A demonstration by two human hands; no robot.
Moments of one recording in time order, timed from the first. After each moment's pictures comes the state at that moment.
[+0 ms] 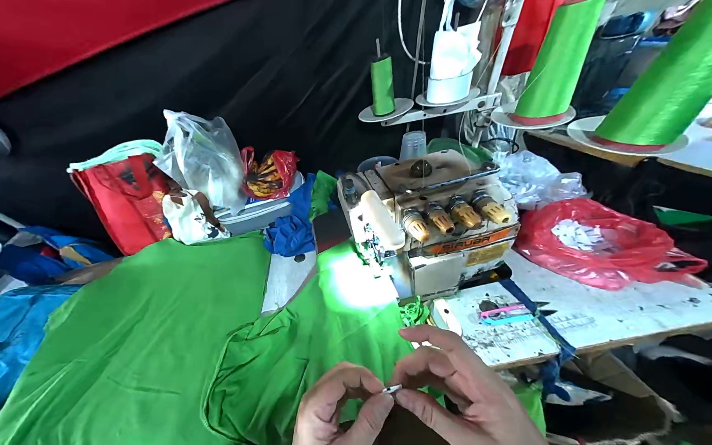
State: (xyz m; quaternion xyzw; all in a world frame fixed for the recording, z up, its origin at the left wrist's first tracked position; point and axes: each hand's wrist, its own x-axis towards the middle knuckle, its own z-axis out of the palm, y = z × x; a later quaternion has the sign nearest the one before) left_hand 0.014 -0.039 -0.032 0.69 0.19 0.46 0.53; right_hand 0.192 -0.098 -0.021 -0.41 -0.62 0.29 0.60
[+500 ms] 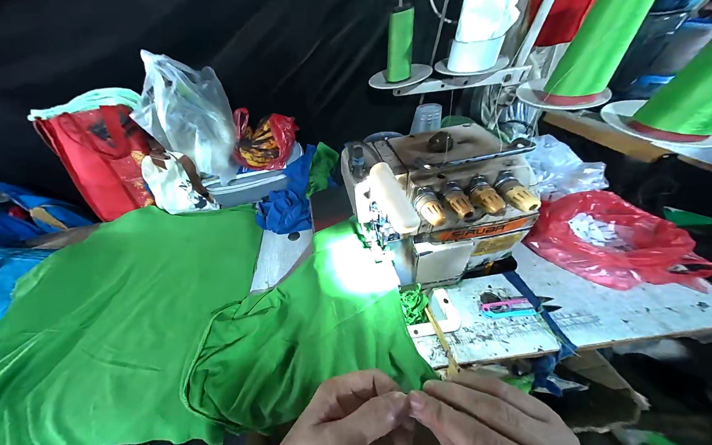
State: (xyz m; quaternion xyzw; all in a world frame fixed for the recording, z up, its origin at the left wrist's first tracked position) left_hand 0.012 -0.037 -0.009 0.54 0.18 0.25 0.79; right_hand 0.211 -0.106 -0.042 -0.35 -0.77 -0.21 0.49
